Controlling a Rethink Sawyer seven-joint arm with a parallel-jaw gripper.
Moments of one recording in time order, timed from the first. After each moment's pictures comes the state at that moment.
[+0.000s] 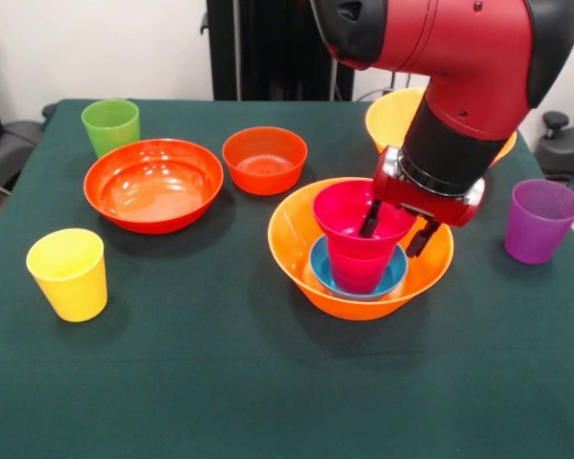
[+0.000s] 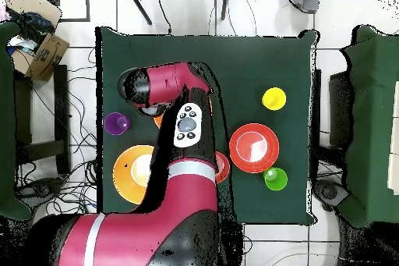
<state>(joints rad) 0.02 -0.33 -0.06 1.13 -0.20 0.89 2.16</state>
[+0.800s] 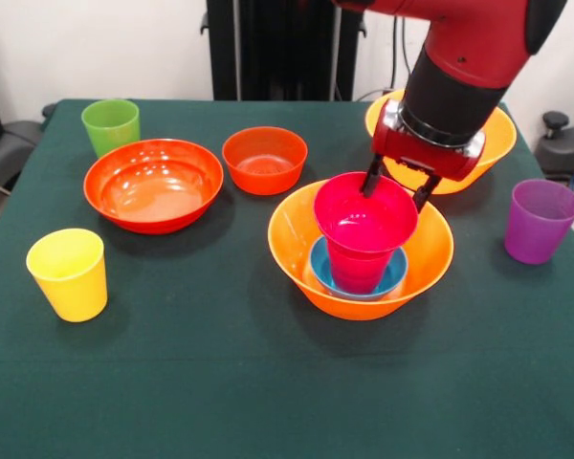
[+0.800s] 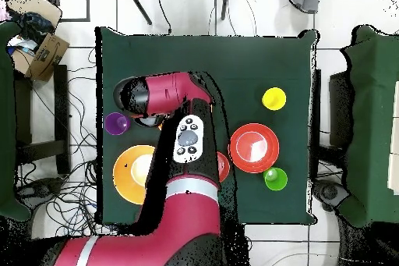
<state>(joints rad) 0.02 -0.44 -0.06 1.26 -0.19 0.89 2.16</state>
